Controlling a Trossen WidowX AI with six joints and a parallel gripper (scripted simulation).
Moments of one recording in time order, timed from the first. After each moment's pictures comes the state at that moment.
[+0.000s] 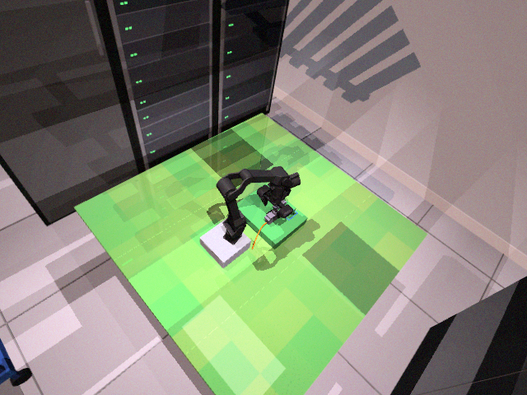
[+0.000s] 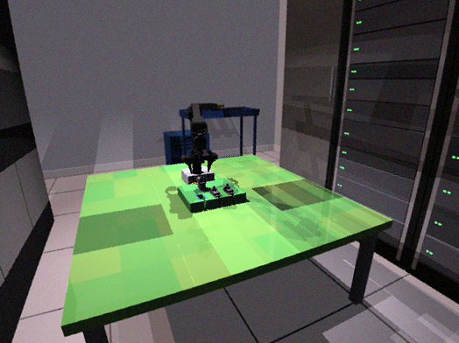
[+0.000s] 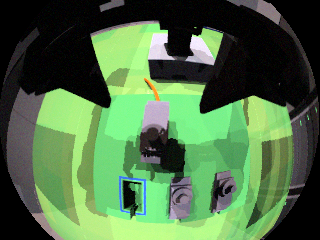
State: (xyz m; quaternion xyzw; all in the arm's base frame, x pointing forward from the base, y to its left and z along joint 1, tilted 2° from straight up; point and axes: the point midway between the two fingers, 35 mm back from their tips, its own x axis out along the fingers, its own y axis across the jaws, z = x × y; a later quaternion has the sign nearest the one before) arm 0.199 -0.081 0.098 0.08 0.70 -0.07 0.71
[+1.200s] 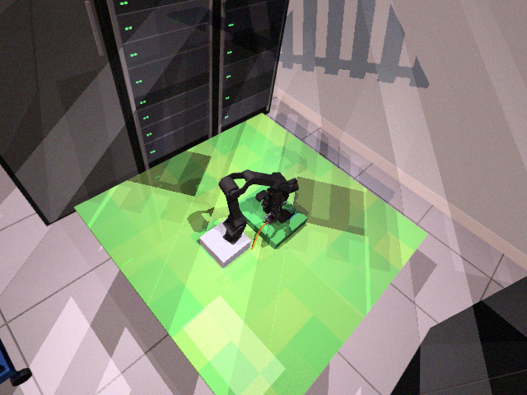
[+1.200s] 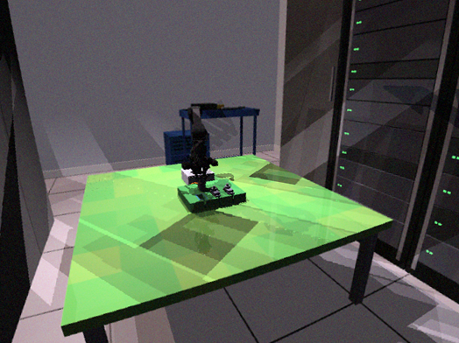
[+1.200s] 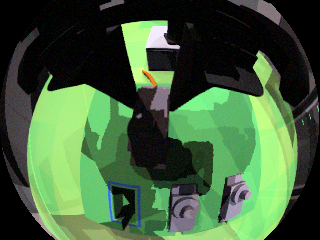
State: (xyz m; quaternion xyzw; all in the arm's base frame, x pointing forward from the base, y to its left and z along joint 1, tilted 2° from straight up) arm 0.197 -0.079 0.062 0.08 0.70 -0.07 0.70
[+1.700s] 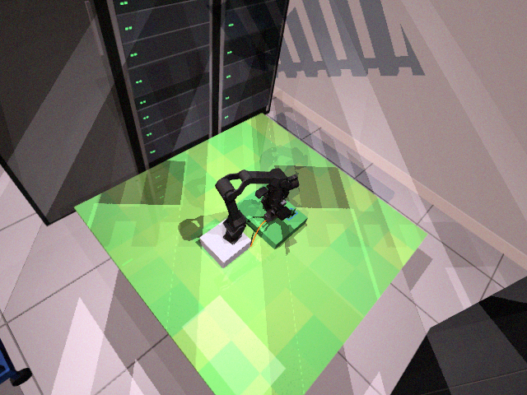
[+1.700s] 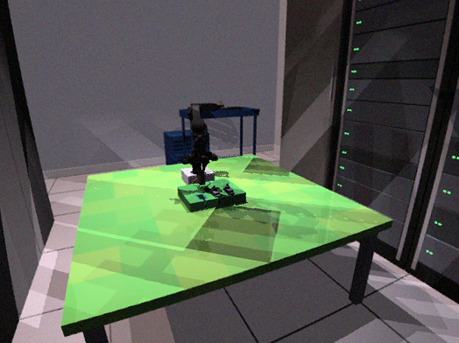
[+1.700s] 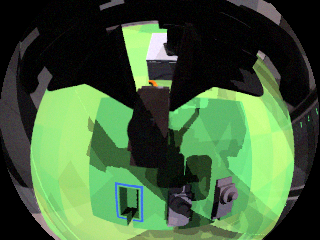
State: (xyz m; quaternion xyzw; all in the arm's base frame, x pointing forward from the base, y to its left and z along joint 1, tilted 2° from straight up) arm 0.191 -0.078 0.089 0.08 0.70 -0.07 0.70
